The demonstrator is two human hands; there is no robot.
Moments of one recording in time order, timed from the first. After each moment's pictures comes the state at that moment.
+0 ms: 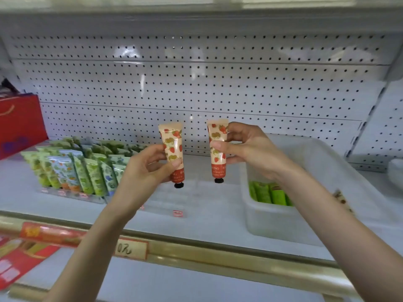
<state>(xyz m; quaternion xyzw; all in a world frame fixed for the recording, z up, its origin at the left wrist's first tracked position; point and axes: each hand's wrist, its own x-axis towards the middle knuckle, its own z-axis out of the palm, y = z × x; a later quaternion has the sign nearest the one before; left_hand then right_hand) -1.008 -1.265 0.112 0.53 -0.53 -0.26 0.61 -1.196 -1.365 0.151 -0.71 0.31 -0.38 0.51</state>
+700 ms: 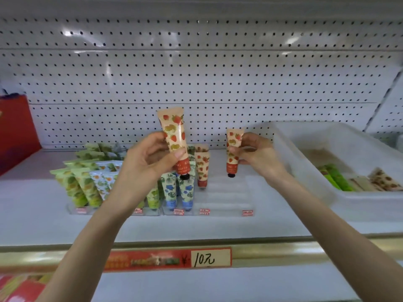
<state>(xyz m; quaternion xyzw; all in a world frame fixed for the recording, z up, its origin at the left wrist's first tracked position) -0.843 -1.257 0.130 0.46 -0.59 -0.32 0.58 -1.057 -1.370 0.096 -0.62 0.45 -0.48 0.42</state>
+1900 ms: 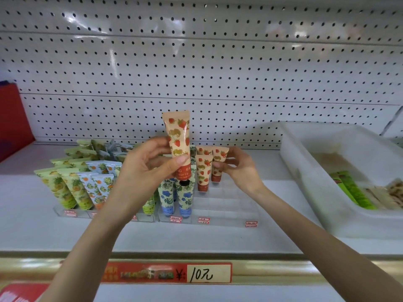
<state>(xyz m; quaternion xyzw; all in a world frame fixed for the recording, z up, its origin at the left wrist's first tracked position) -0.842 -1.282 0.114 0.48 -0.58 -0.33 0.57 -1.028 -1.418 0.030 -0.67 0.45 -0.46 0.38</state>
